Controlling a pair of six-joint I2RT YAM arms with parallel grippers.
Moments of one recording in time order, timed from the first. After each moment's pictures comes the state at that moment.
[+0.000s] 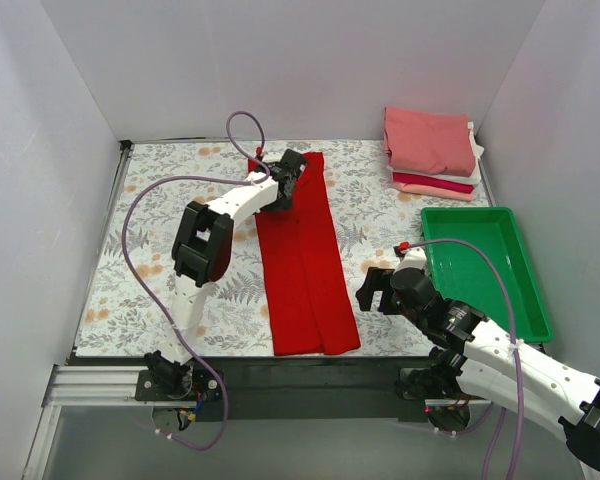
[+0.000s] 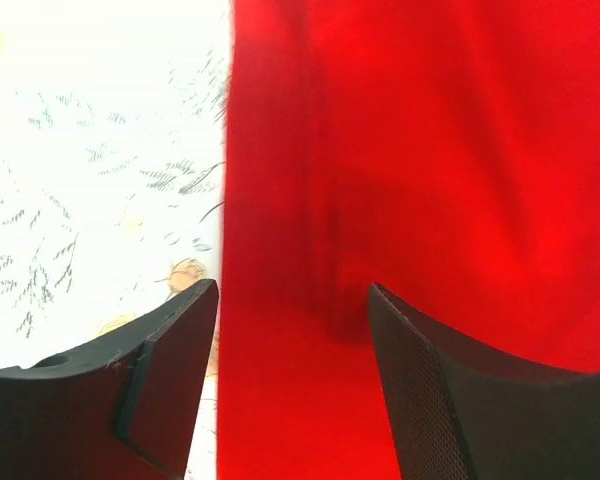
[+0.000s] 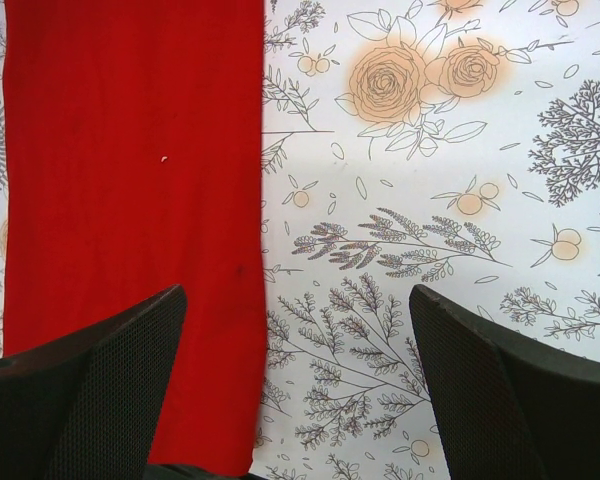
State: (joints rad) left arm -0.53 2.31 1.95 -0.80 -0.57 -0.62; right arm 0.84 0.70 0.41 -0.38 0.31 0.68
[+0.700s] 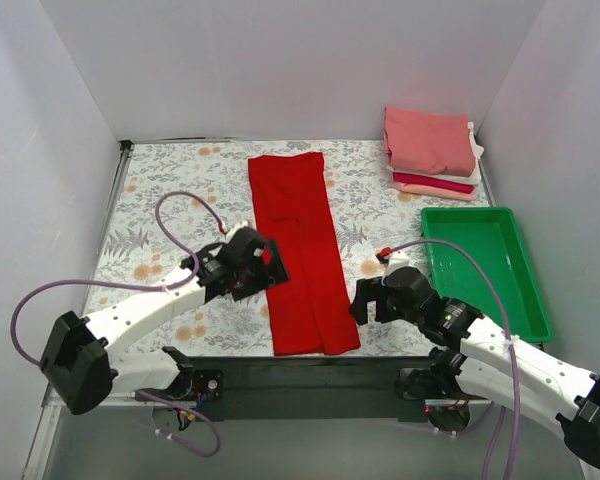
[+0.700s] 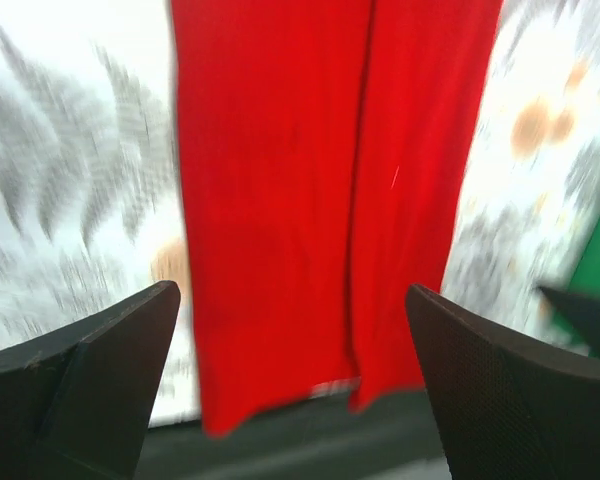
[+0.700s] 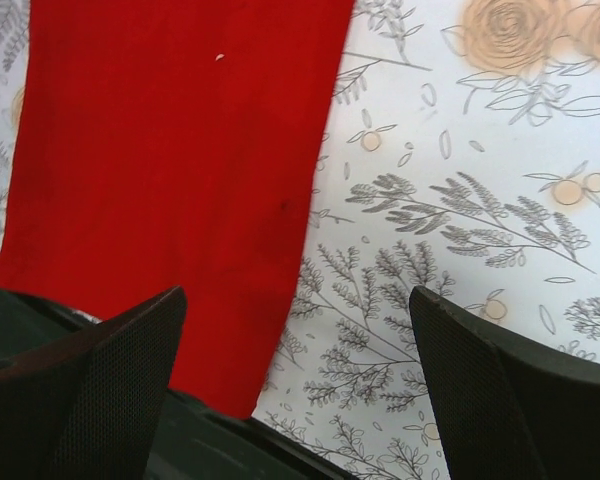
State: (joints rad) left arm -0.71 1.24 0.90 -0.59 -0.15 -0.98; right arm 0.83 0.74 0.41 -0.38 0.11 0.54
